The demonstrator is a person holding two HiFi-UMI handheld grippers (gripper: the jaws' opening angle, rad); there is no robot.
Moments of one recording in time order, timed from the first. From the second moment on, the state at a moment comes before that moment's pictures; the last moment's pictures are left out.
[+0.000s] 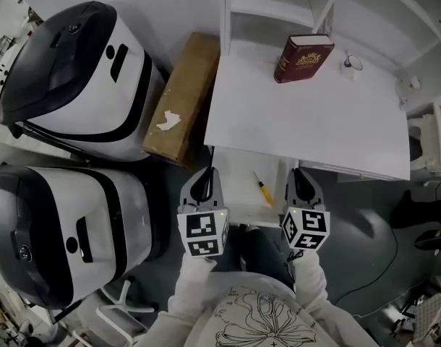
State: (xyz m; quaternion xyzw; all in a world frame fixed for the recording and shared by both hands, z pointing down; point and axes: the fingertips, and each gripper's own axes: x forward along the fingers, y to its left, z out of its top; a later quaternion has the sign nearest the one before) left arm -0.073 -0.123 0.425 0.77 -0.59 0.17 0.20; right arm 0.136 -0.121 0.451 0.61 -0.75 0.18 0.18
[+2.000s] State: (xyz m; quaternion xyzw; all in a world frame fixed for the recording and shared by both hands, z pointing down) left arm -0.087 -0.096 0.607 0.67 -0.60 0.25 0.35; right arm 0.112 -0.076 0.810 0.28 -0.69 0.34 0.57
